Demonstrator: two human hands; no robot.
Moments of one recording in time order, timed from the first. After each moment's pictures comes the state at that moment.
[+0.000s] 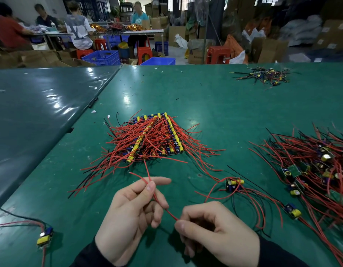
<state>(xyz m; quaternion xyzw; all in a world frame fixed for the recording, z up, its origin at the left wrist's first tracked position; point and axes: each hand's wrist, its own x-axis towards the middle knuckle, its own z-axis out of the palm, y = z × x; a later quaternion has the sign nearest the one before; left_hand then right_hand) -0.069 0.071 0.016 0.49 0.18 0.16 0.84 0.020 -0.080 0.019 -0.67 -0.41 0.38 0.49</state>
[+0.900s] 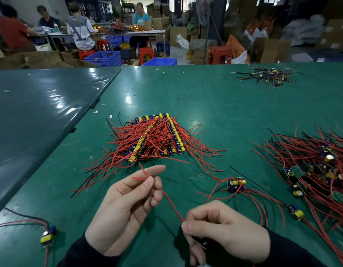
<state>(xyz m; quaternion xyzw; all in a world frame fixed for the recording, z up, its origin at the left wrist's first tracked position) -0.072 0.084 0.024 0.46 0.13 0.17 0.86 0.031 -0.078 0.025 -0.56 -0.38 0.51 0.53</state>
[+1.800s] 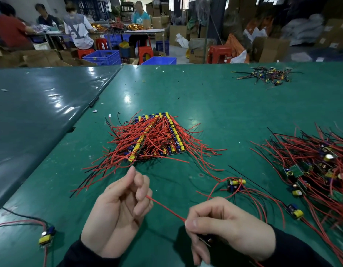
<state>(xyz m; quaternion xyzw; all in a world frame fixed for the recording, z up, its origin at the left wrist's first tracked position) -0.078 0.090 0.030 0.36 0.10 0.13 0.92 0.035 -0.079 0.027 -0.51 -0.37 0.54 0.55</state>
